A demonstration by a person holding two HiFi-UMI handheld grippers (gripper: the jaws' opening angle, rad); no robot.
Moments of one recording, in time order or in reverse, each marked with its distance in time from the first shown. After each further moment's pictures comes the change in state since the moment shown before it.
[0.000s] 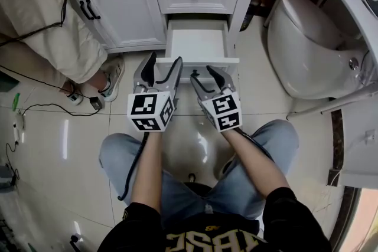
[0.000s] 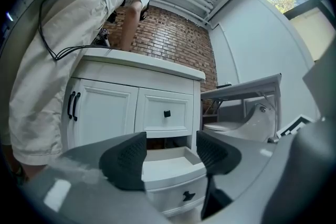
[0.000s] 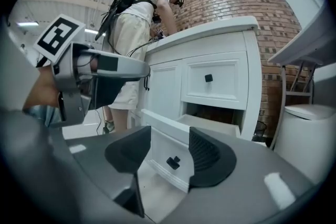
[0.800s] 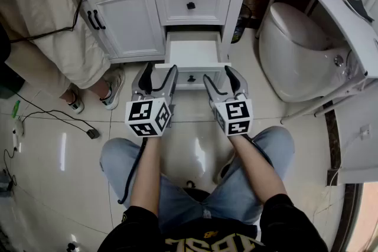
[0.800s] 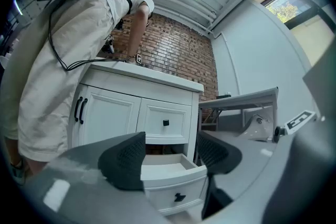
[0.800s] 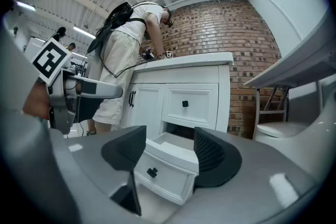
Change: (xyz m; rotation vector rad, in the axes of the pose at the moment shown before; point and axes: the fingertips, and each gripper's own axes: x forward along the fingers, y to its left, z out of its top) left arm -0.046 -0.008 0.022 -0.056 -0.060 0.021; right arm -0.076 -0.029 0.050 -0.012 -0.153 -0.187
